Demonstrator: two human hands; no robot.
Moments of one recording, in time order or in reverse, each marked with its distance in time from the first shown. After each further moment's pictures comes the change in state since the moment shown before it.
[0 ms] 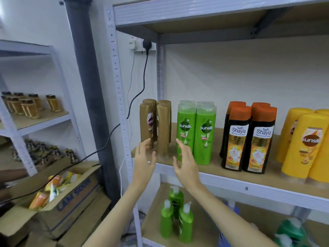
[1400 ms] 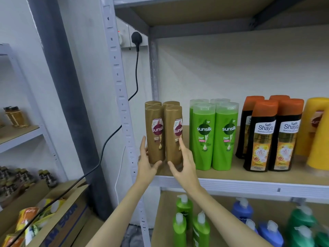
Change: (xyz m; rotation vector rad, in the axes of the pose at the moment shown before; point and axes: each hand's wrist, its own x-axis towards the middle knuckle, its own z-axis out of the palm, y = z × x) left_hand 0.066 -0.105 0.006 -0.239 -0.343 -0.194; right_hand 0.033 0.004 0.093 0.136 0.058 0.202
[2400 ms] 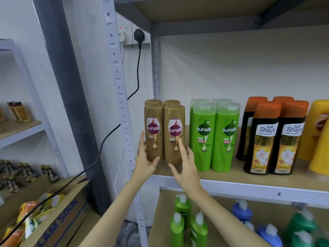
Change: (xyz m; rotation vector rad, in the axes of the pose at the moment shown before) left_hand 0.008 0.002 -0.003 -0.043 -0.037 0.028; right_hand -0.003 0.009 -0.007 -0.160 -0.018 -0.064
